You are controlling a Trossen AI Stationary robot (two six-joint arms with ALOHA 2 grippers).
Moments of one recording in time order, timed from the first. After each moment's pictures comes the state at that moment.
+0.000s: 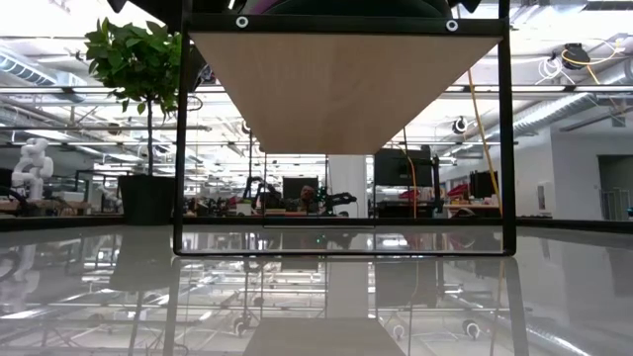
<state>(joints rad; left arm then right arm) 0.03 1.23 0.86 -0.06 -0.29 1.11 -0.19 1.40 1.16 -0.31 -0.19 -0.83</state>
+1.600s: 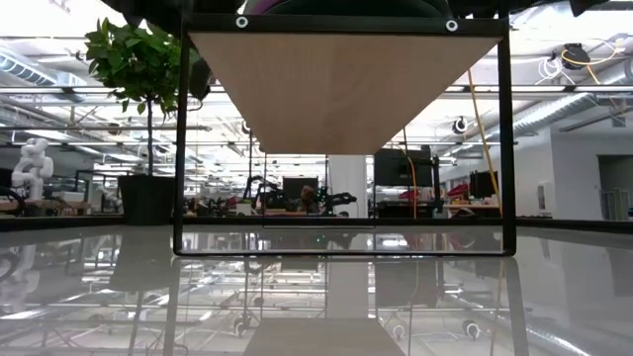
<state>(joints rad) 0.13 1.27 0.86 -0.03 -0.10 1.07 0.03 0.87 0.63 0.08 0.00 -0.25</state>
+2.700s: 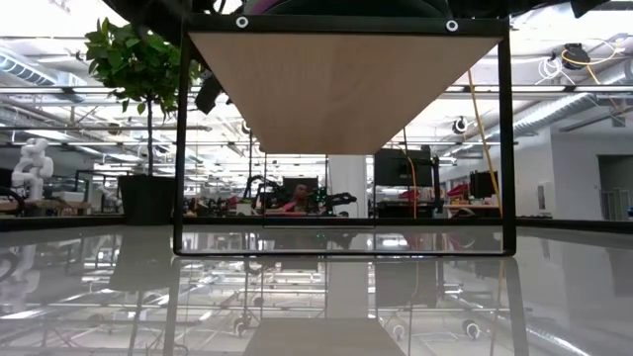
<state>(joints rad) 0.12 1.35 0.86 -0.02 -0.19 0.91 0.03 0.87 0.63 0.05 0.00 -0.24</state>
